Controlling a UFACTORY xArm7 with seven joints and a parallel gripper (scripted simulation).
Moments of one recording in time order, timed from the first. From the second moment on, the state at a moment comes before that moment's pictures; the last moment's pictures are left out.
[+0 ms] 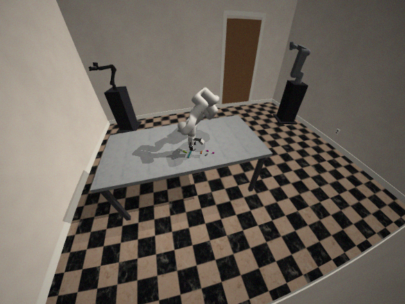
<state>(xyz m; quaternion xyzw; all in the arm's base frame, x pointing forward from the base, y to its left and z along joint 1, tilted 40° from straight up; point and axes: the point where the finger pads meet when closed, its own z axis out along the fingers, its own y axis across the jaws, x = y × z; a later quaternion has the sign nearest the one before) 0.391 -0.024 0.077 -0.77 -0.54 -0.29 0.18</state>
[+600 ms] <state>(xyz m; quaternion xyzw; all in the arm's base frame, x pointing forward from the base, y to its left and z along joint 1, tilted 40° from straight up) 0.376 -0.025 0.071 -0.56 -0.76 -0.33 0.08</state>
